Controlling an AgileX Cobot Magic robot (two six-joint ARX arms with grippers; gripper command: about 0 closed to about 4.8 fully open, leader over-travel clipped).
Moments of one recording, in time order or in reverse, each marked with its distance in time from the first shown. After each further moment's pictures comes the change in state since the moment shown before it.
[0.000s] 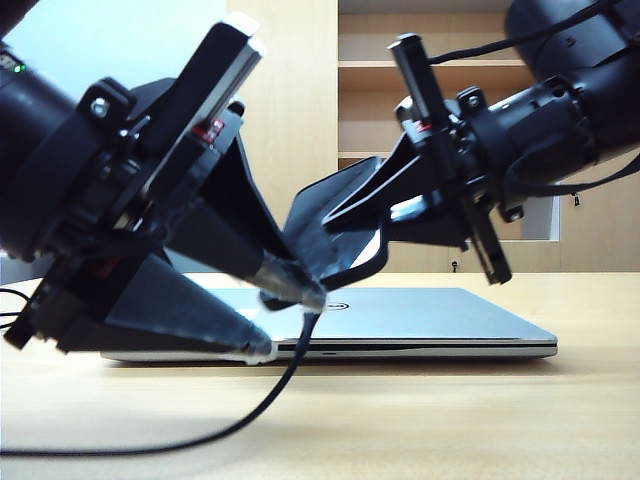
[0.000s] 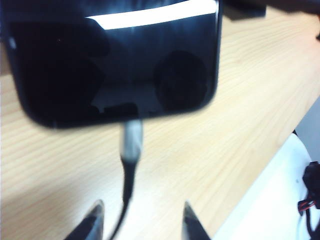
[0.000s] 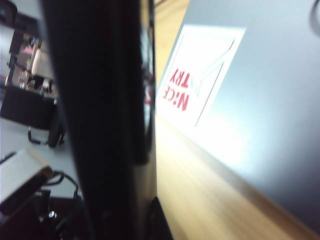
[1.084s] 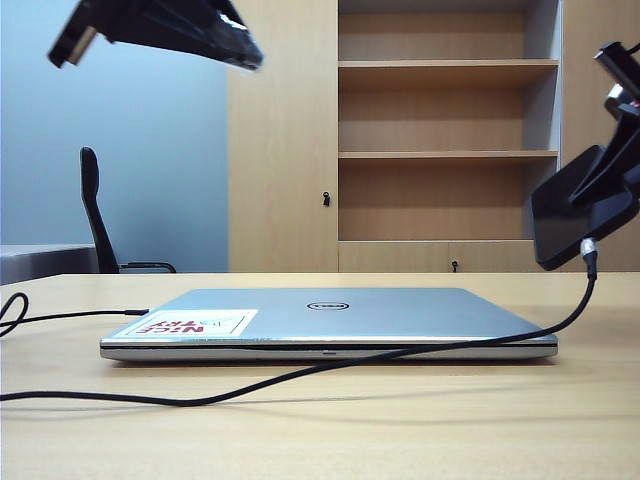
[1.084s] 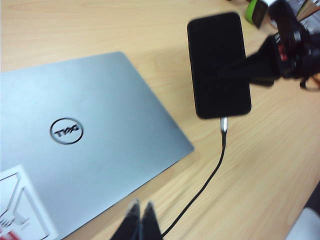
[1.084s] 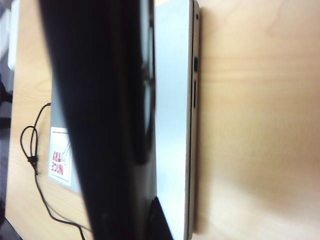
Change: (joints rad) left arm 0.237 -0.153 0.435 -0.454 -0.002 0.351; right arm -0.625 -0.025 0.360 -0.880 -0.037 -0.449
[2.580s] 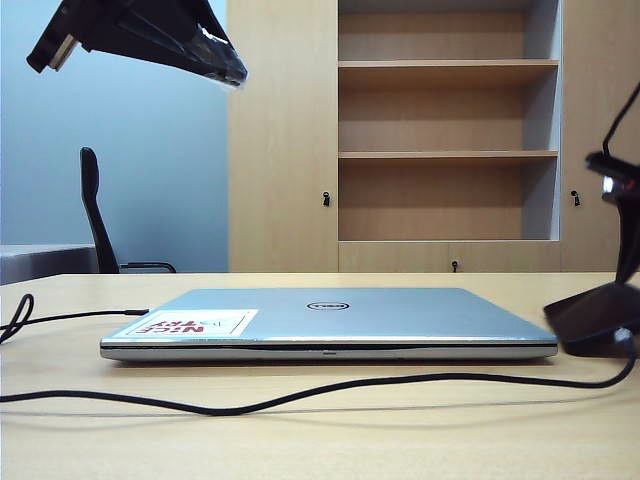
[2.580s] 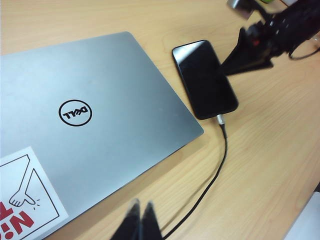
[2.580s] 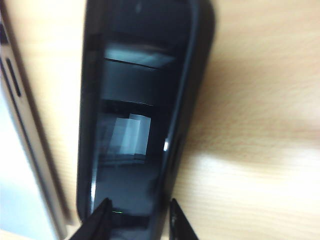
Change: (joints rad) left arm 0.005 -0.011 0.000 -0.069 0.001 0.027; right arm 0.002 0.316 0.300 -0.378 0.355 -0.158
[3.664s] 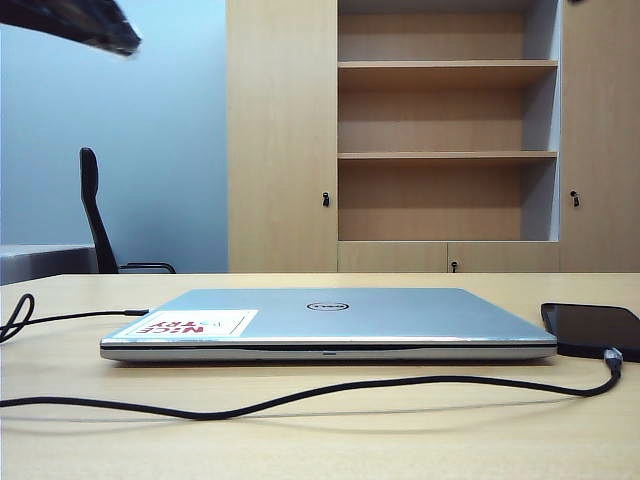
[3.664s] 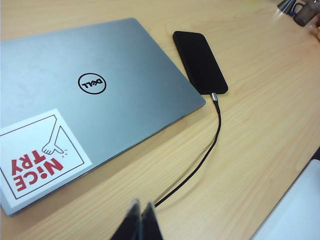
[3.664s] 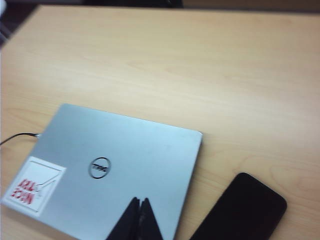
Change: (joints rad) left arm 0.010 -0.325 -0.129 -0.175 -0.002 0.046; right arm 0.278 -0.743 -0.118 0.274 0.148 0.000
